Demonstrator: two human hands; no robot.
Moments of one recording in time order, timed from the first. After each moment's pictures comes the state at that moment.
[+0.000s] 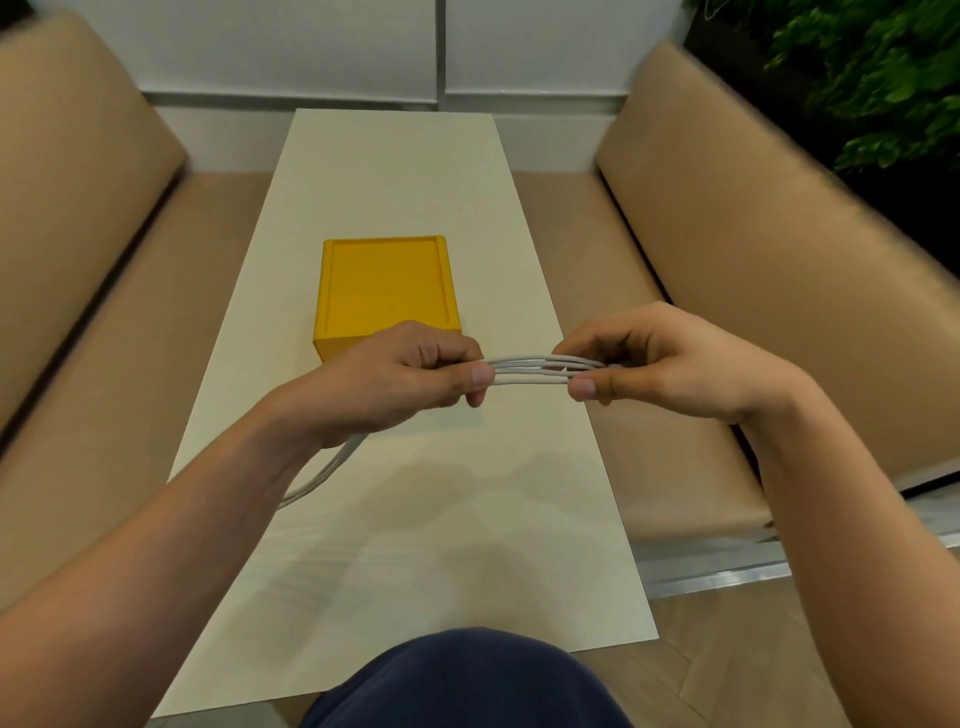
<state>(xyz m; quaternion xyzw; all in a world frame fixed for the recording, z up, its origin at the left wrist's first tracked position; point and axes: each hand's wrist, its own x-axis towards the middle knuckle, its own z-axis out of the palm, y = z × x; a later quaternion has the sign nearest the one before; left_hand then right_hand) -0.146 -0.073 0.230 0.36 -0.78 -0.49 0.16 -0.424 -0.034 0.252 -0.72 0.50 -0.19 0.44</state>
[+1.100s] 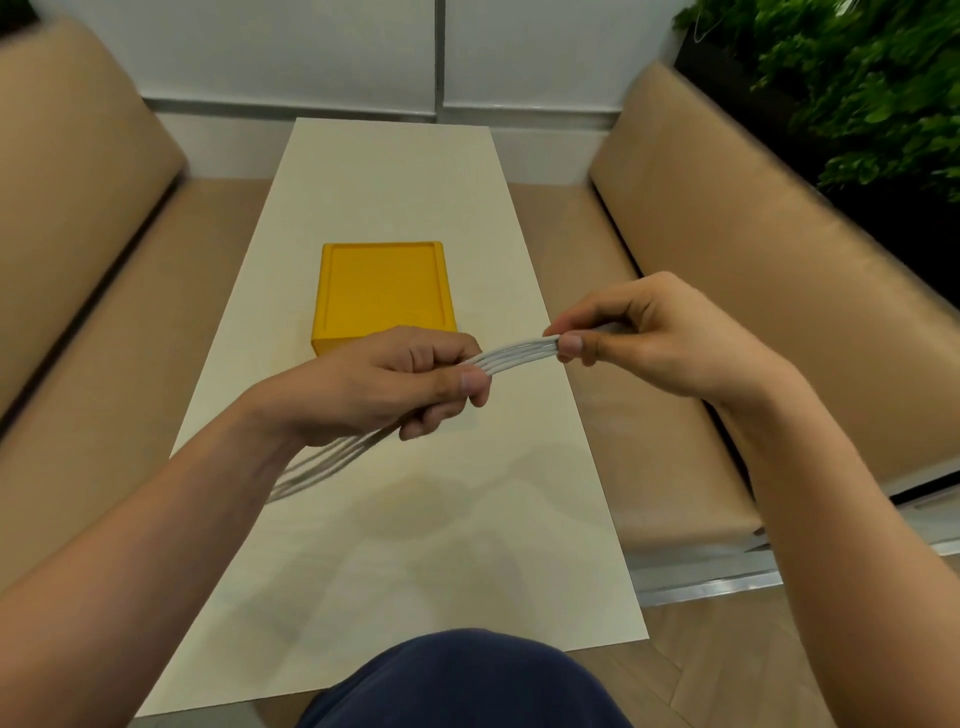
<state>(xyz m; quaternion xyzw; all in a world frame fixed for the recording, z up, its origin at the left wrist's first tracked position) -0.136 -0.063 0.235 0.29 -0.74 -0.58 0.16 -0.416 -0.033 0.264 -0.73 0.56 -0.25 0.30</state>
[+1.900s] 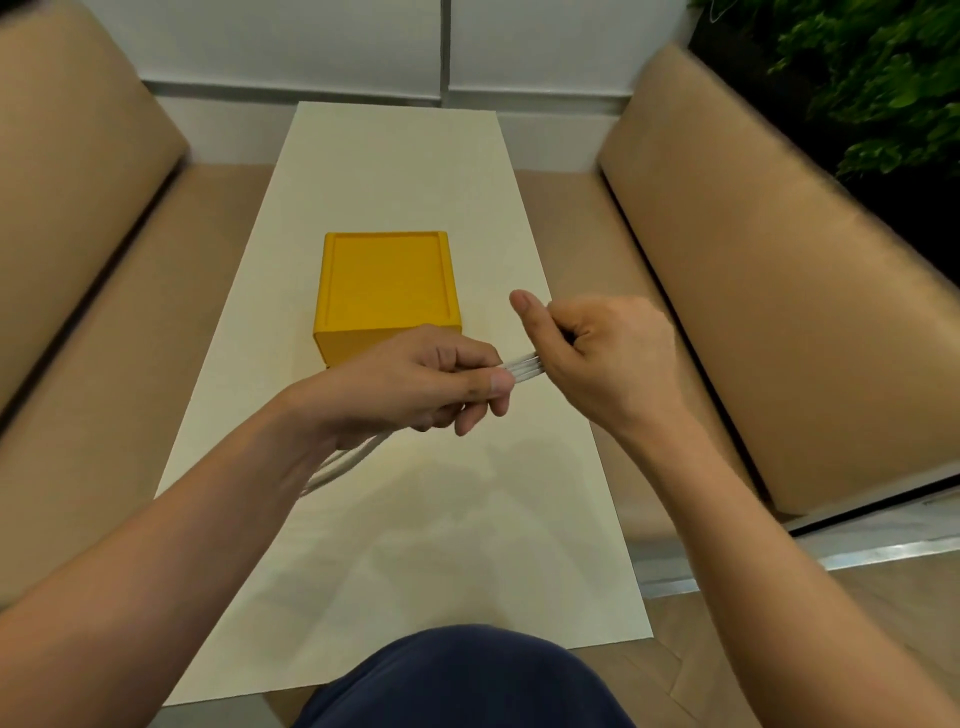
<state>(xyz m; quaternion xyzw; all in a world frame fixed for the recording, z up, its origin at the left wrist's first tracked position) -0.153 -0.067 0.228 0.34 -0.73 -0.58 0.14 -0.356 -0.040 0.222 -0.70 0.63 -0.33 -0.07</state>
